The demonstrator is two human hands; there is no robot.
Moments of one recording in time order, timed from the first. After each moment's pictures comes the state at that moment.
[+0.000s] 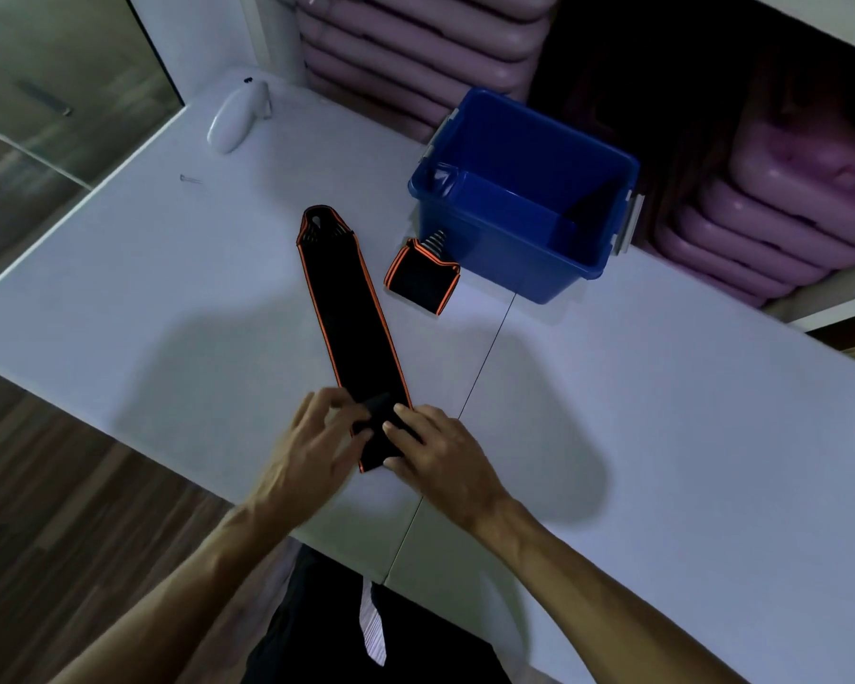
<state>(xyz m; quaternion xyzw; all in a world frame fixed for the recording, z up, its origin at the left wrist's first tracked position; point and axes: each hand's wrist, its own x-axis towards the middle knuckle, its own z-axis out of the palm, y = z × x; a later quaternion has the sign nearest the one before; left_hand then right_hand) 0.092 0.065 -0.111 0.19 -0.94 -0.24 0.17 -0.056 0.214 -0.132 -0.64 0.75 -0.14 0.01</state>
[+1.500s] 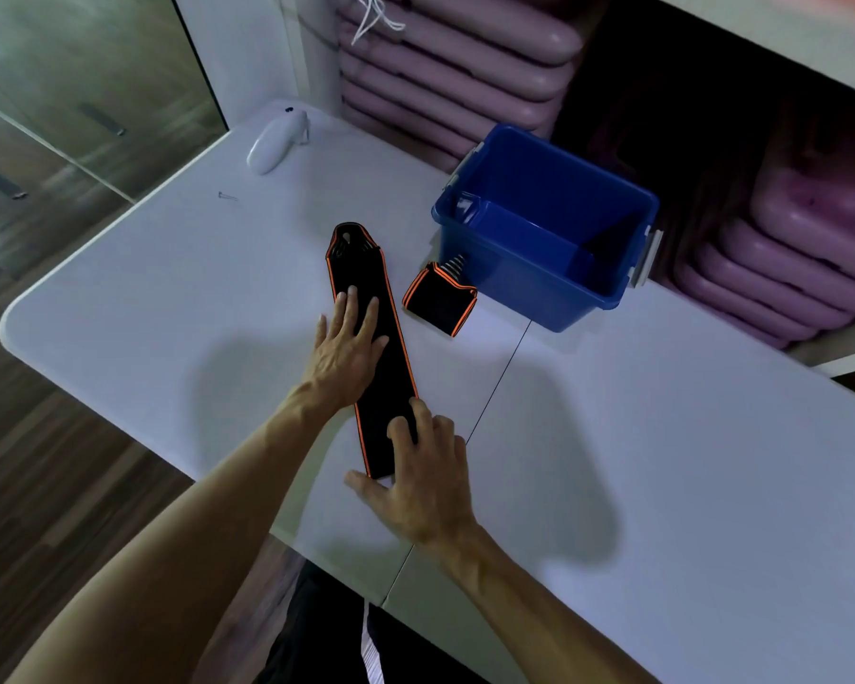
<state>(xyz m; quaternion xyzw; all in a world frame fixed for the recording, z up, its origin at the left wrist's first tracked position) -0.010 -0.013 -0.127 0.34 -0.92 -0.21 -0.02 -0.024 0.183 -0.106 -0.49 0.85 -0.15 0.08</state>
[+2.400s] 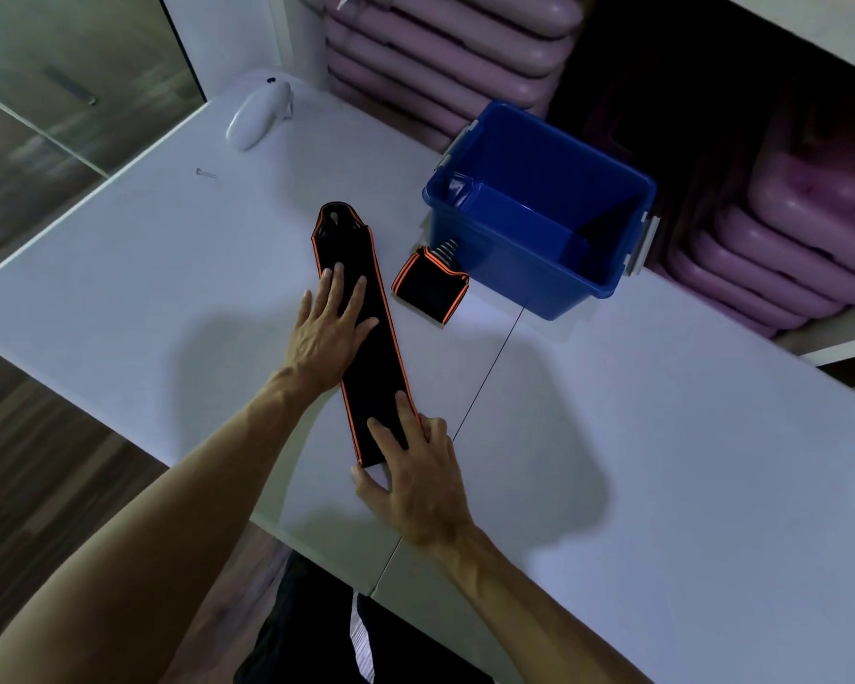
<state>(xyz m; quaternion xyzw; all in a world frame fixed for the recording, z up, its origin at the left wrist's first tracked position) -0.010 -0.028 -0.140 0.31 -0.93 -0.17 0.01 -0.026 0.198 -0.117 -0.52 0.83 -0.18 0.12</state>
